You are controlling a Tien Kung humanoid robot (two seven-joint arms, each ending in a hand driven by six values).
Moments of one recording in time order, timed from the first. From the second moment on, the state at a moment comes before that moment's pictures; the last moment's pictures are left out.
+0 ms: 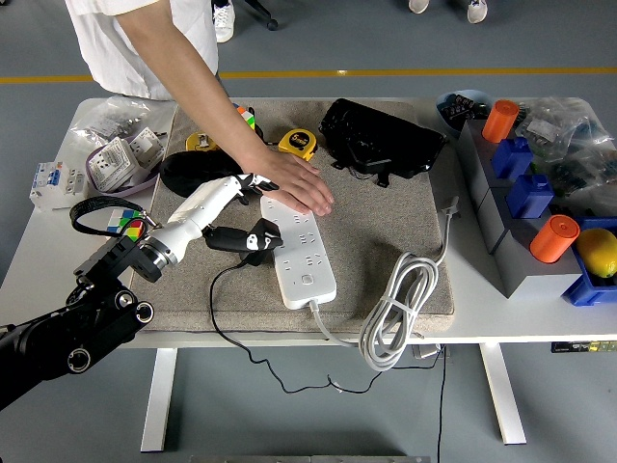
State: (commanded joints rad) left arm -0.52 0.29 -0.67 -1.05 1.53 0.36 -0.27; right arm -0.05 -0.28 0.94 0.35 -0.49 -0.10 0.07
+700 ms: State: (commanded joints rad) left arm -0.41 0.32 -0.67 -1.12 1.57 0.39 -0.22; right arm -0.05 -0.29 0.93 0.35 -0.49 -0.10 0.07
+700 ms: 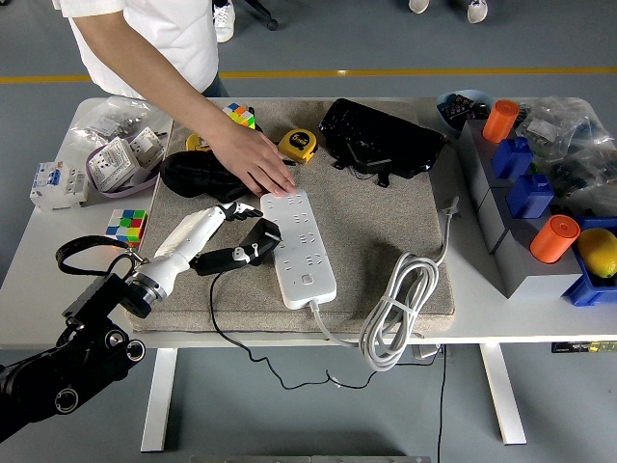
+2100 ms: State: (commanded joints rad) left arm -0.45 0.30 -0.62 -1.14 1.56 0.34 -0.21; right arm -0.05 -0.28 0.94 0.35 -0.49 -0.10 0.08
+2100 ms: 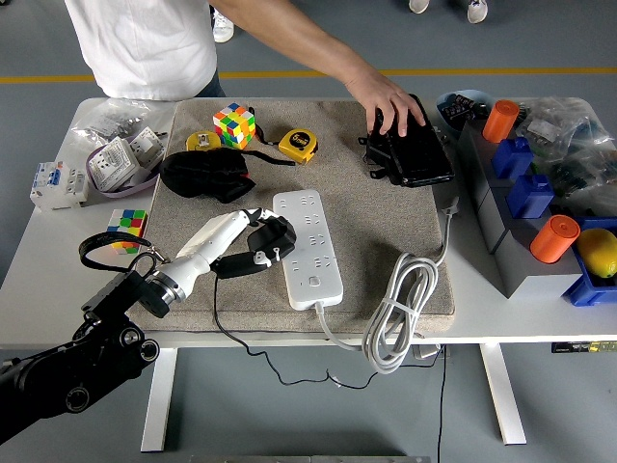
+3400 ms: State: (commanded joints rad) left arm -0.42 0.33 -0.66 -1.18 1.56 0.38 -0.23; right arm -0.05 -0.28 0.95 0.36 -0.50 -0.10 0.08
